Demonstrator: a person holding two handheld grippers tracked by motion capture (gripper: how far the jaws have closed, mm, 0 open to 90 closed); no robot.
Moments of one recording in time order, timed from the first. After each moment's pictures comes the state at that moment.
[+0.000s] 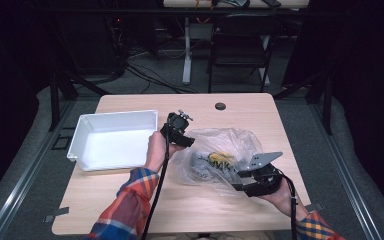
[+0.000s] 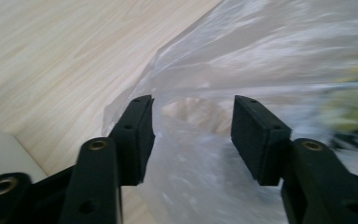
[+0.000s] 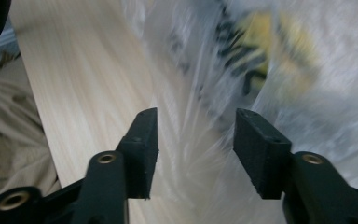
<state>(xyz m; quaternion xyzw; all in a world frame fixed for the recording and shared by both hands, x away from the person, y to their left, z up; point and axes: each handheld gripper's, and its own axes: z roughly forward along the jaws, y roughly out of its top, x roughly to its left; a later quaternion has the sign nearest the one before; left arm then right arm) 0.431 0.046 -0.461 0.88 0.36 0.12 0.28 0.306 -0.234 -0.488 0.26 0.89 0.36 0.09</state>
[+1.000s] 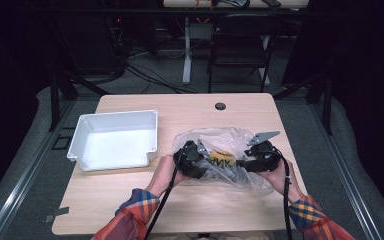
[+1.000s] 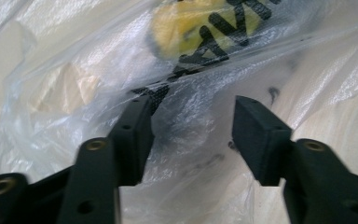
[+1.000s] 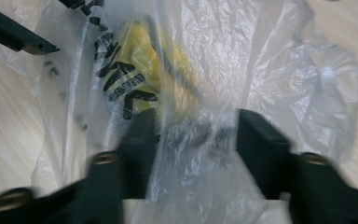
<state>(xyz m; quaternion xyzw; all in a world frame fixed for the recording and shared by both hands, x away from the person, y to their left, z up) 0.366 0.011 -0.502 0.94 0.21 0.13 0.25 0.366 -0.240 -0.490 0.36 0.87 0.31 0.14</state>
